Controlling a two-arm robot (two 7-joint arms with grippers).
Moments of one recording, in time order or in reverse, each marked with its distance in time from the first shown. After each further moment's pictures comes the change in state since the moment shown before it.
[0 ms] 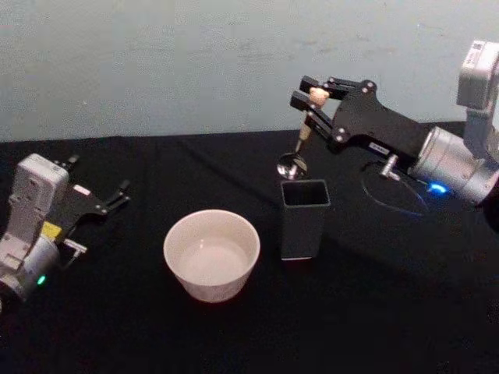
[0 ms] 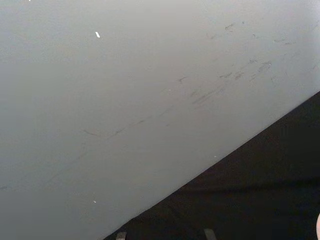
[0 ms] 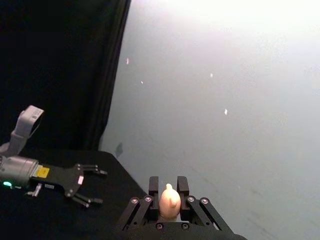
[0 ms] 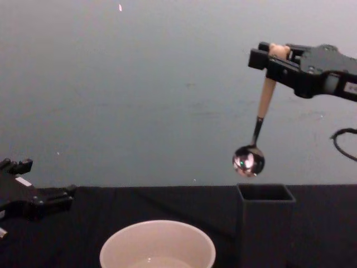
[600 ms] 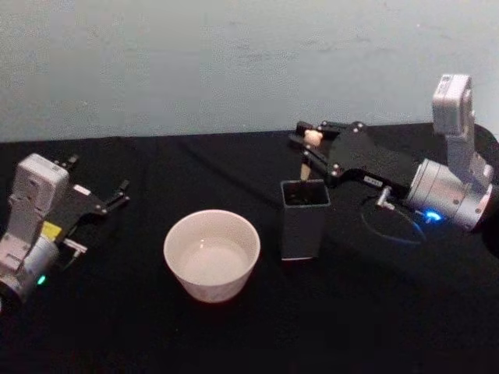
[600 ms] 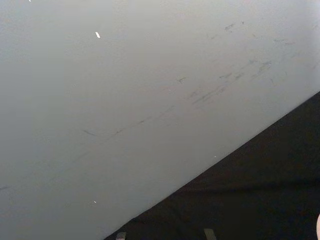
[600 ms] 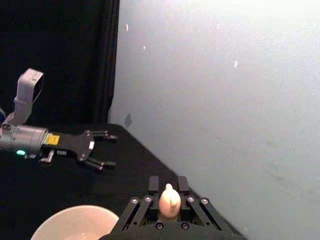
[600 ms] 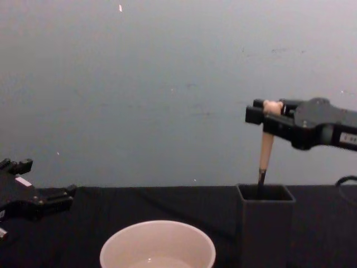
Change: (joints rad) left arm 0.000 0.000 0.000 0.000 0.000 0.000 0.000; right arm -0.025 0.012 -0.037 0.048 -0.004 0.074 0.002
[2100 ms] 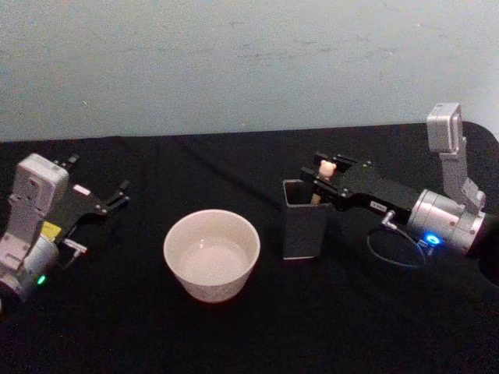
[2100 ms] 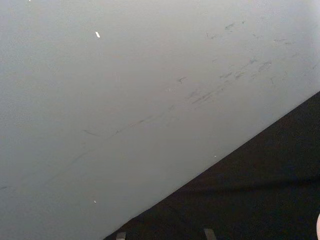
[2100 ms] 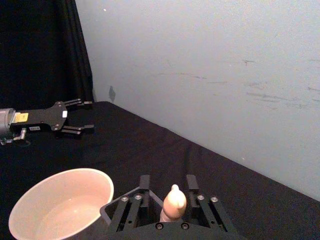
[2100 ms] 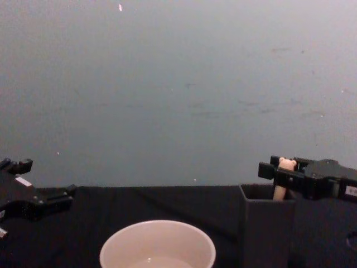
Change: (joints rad) left arm 0.000 0.000 0.000 0.000 0.000 0.000 0.000; right arm 0.008 -0.050 0.008 0.207 0.068 0.080 0.011
